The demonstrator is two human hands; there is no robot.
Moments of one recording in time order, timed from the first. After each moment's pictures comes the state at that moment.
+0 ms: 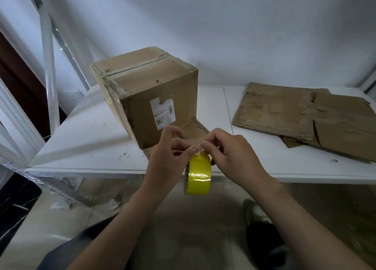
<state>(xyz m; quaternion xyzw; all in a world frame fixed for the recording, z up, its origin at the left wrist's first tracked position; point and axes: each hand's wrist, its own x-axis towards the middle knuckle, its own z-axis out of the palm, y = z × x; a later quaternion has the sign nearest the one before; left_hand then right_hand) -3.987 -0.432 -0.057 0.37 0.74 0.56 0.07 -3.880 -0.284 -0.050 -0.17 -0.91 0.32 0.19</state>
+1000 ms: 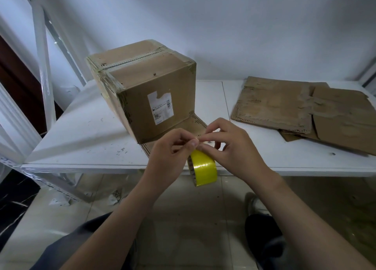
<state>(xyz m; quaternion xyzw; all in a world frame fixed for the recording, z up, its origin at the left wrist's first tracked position) -3.987 -0.433 -0.057 0.39 0.73 0.55 0.12 -3.876 -0.282 -0.050 -0.09 -0.92 0.30 0.25</state>
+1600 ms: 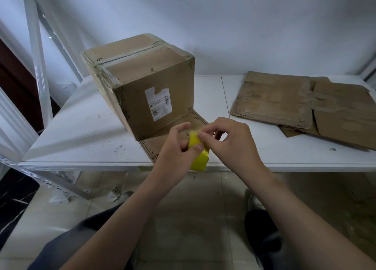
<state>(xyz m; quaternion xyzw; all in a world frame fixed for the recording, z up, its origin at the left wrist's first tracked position) -3.974 -0.424 -0.063 0.28 0.73 0.57 0.26 -3.884 -0.288 -0.050 -0.19 -0.86 0.37 0.28</state>
